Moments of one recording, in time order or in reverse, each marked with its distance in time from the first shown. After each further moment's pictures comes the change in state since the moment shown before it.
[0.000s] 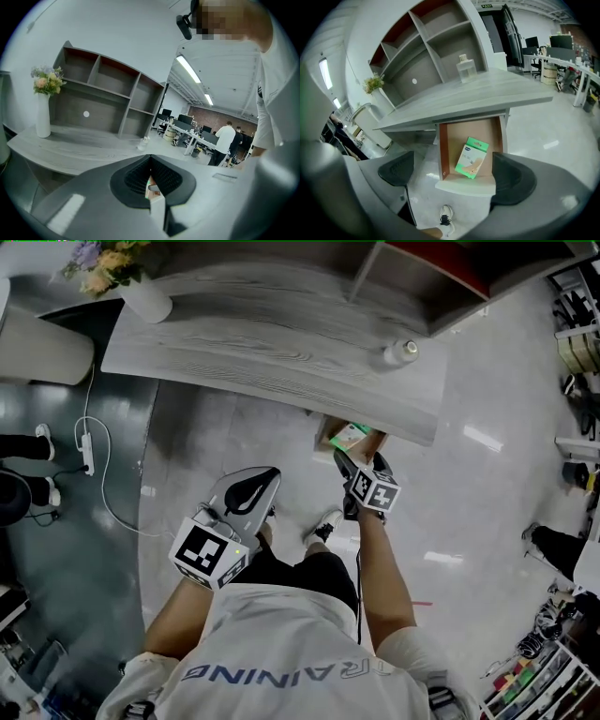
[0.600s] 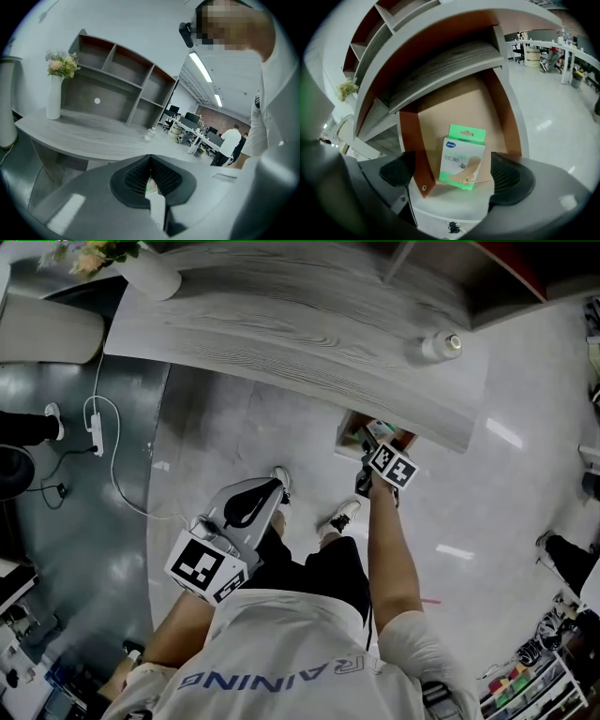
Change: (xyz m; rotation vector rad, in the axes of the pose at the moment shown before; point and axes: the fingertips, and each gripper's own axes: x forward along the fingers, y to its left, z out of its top) left arm -0.005 0.030 -0.041 -0.108 0.072 0.067; right arm 0.098 -0.046 -0.024 0.205 0.034 -0.080
